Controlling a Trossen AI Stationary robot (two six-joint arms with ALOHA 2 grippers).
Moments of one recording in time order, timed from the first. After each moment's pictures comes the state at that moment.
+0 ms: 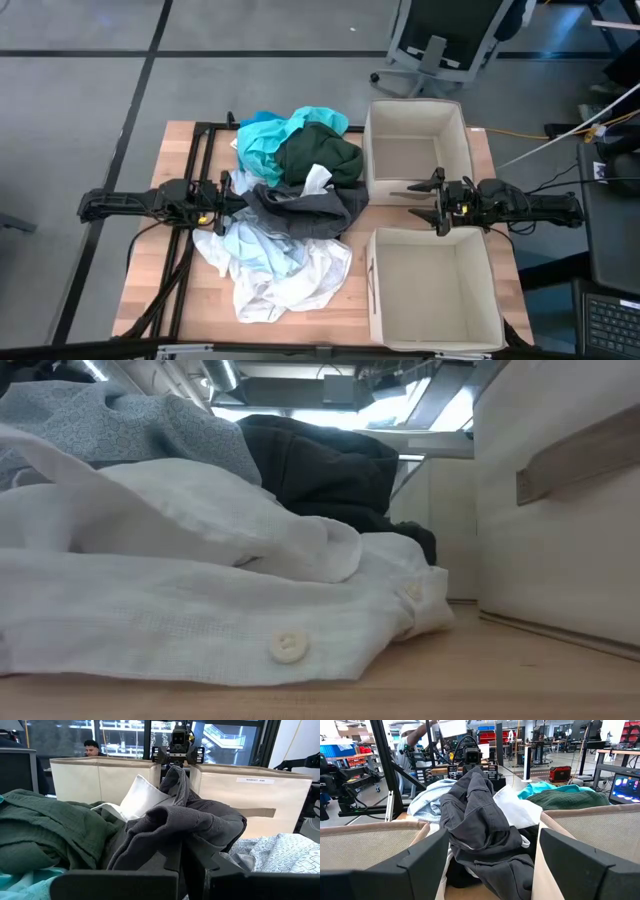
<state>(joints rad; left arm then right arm) 0.00 0.02 0.01 0.02 -0.08 -0.04 0.05 0.12 0.23 -0.13 0.08 0.07</state>
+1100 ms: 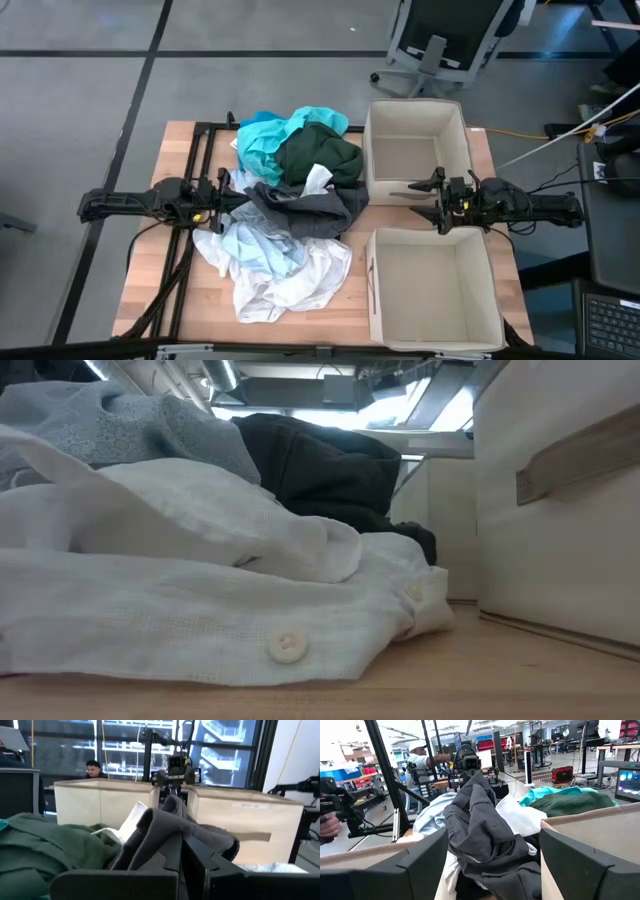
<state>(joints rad) 0.00 0.01 0.01 0.14 -0.08 -0.05 0.05 0.12 0.23 -0.06 0.08 0.16</state>
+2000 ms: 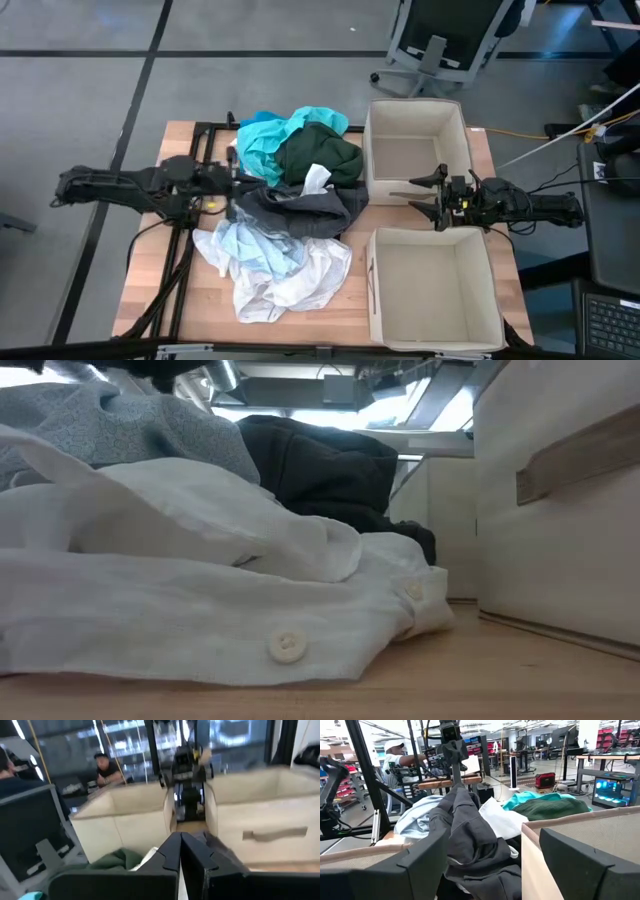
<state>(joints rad) 0.00 0.66 0.58 0.01 -0.14 0.17 0.05 0.12 0.23 -0.06 0.16 0.10</state>
